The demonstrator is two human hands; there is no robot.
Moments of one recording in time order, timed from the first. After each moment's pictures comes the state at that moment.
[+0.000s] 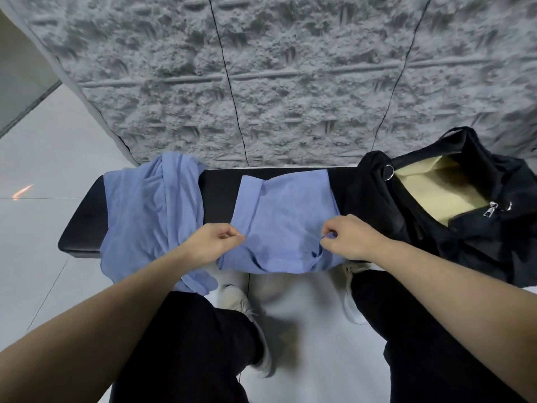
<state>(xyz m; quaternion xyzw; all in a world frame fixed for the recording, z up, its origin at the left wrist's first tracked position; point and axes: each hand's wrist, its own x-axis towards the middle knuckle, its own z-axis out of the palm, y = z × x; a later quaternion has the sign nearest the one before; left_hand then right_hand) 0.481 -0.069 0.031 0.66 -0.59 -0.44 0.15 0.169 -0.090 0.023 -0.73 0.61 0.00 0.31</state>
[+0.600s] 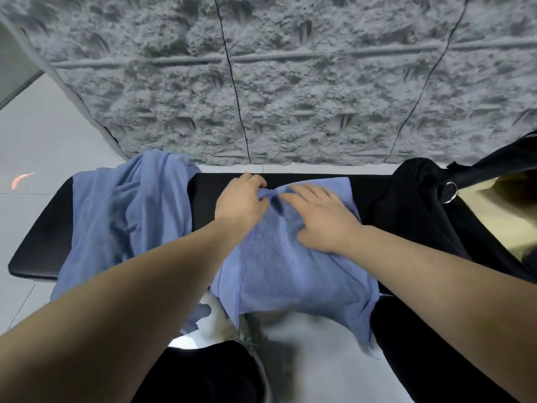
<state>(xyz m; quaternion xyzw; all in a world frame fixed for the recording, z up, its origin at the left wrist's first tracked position) 0.432 -0.216 -0.014 0.68 -0.71 -0.13 0.14 0.244 -0.193 -0.006 -0.85 0.50 0.03 0.15</state>
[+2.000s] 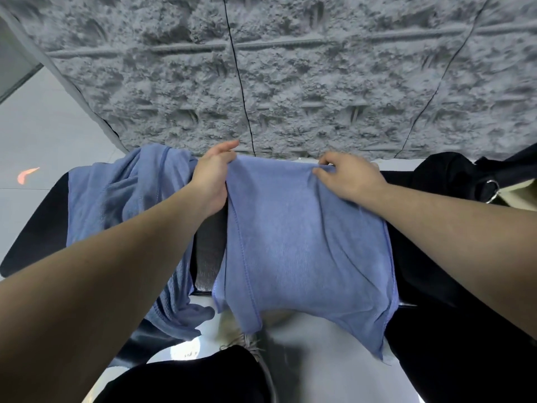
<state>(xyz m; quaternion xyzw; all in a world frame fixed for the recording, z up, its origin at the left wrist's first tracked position) 0.484 -0.262 -0.003 0.61 -0.31 -0.55 0.48 0.228 -0.270 -0.006 -0.71 0.66 -0.11 0.20</state>
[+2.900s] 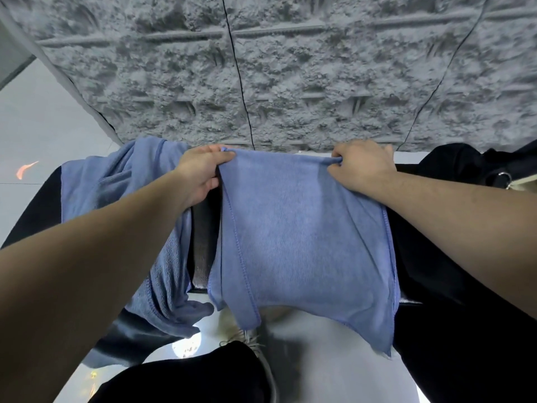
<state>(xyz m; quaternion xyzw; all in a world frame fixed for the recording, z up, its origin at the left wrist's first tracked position) 0.508 -0.271 -0.012 0.64 -0.34 -0.56 0.40 0.215 -0.286 -0.015 -0.75 0.66 -0.03 0.06</state>
